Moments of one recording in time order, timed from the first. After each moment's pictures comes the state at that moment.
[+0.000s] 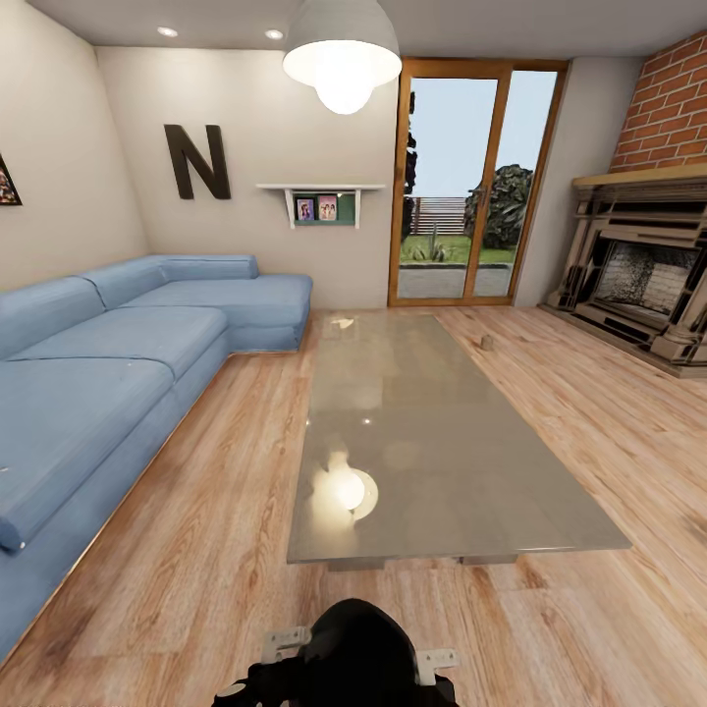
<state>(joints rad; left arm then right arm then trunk) -0.42 -0.13 -0.10 -0.30 0.22 0.01 -0.06 -0.42 0.17 0.08 -0.17 -0.01 -0.12 -0.03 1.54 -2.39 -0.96</state>
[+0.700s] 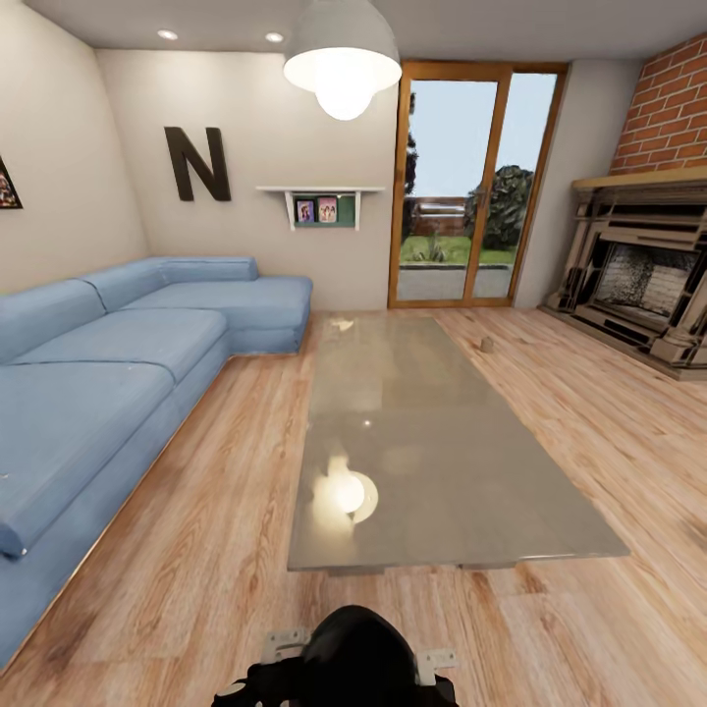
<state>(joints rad) -0.42 -0.13 -0.09 -0.30 0.22 0.02 -0.06 -0.42 0.17 0.08 -0.17 -0.01 -0.12 -0.03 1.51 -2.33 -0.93</state>
